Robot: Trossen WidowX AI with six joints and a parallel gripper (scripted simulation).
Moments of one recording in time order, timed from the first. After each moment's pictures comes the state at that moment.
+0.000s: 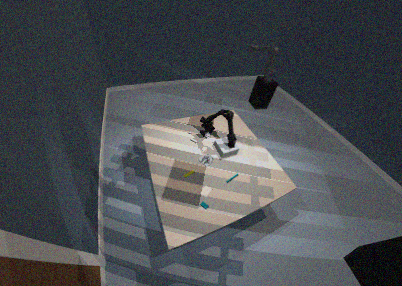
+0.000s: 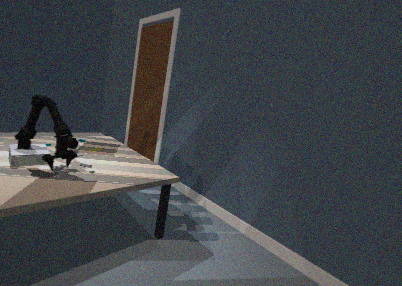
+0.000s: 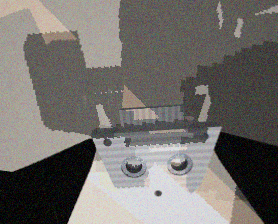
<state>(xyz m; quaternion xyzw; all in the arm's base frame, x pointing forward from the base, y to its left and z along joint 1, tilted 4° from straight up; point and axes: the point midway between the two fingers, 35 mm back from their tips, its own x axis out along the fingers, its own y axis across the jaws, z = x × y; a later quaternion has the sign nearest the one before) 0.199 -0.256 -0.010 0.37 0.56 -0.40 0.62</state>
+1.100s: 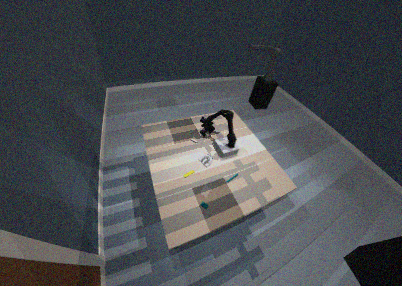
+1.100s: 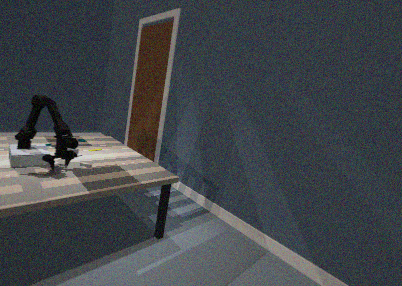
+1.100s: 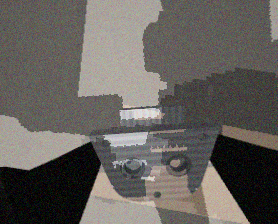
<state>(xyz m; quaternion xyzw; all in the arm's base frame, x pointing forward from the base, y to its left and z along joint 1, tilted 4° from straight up) 0.199 -0.256 -0.011 0.37 0.56 -0.40 0.62</state>
